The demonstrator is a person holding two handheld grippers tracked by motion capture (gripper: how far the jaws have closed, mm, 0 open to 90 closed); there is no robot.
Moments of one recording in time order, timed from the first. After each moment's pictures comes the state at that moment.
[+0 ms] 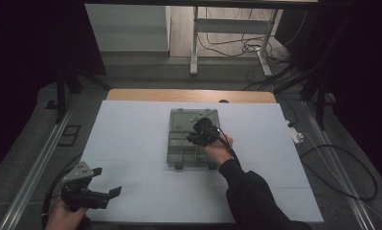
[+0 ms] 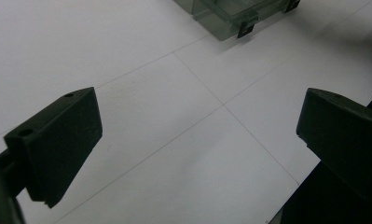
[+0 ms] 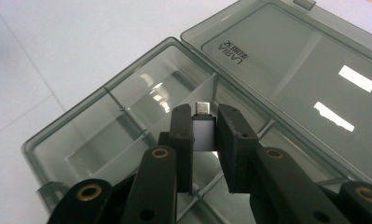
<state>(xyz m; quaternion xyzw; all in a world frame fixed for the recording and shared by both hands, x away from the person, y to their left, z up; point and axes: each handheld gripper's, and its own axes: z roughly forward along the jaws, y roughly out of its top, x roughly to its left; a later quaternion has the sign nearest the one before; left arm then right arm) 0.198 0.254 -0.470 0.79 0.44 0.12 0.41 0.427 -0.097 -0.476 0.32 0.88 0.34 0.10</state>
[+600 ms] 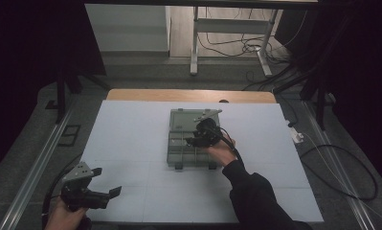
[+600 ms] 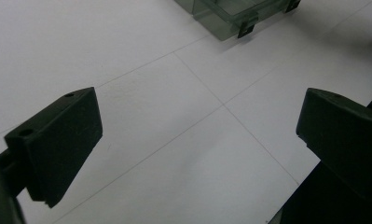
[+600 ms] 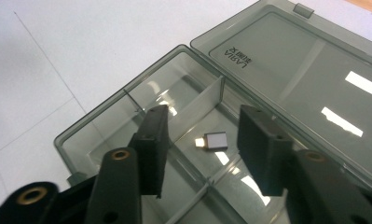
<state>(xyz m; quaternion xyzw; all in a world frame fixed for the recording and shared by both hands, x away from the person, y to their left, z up) 0.198 0.254 -0.470 0.79 0.44 0.12 0.41 0.415 -0.107 -0.462 0.32 0.87 0.36 0.09</state>
